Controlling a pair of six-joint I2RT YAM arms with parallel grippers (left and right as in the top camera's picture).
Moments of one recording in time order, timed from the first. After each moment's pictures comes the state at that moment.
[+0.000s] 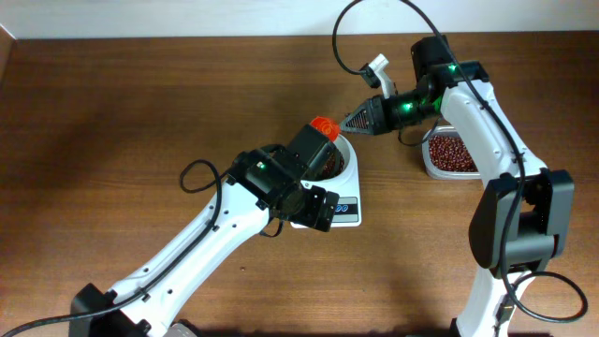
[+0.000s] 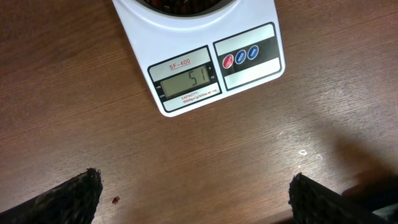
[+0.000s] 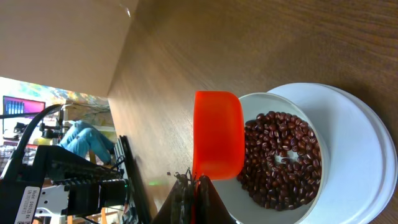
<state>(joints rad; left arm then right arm) -0.68 1.54 1.36 -1.14 0.01 -0.36 0.14 2.05 1.75 -1.02 -1.04 -0.22</state>
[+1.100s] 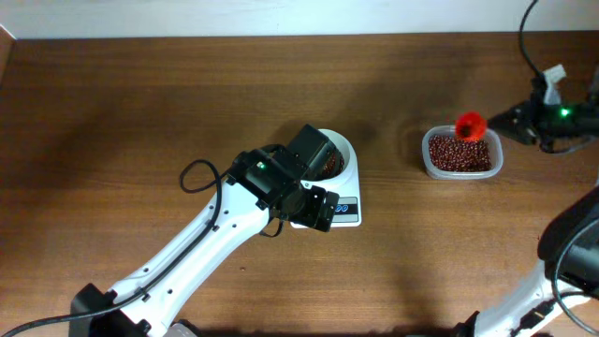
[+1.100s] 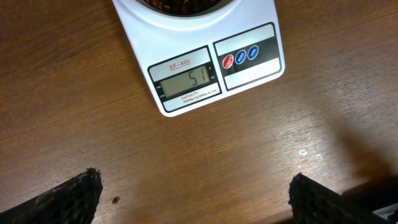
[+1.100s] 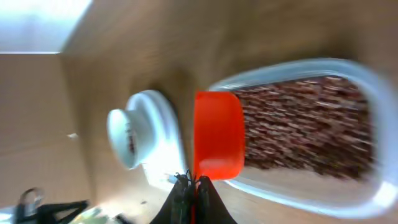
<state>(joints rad) -0.68 1.54 1.36 -1.14 0.01 -0.36 -0.48 2.03 1.85 -1.37 -0.79 -0.15</state>
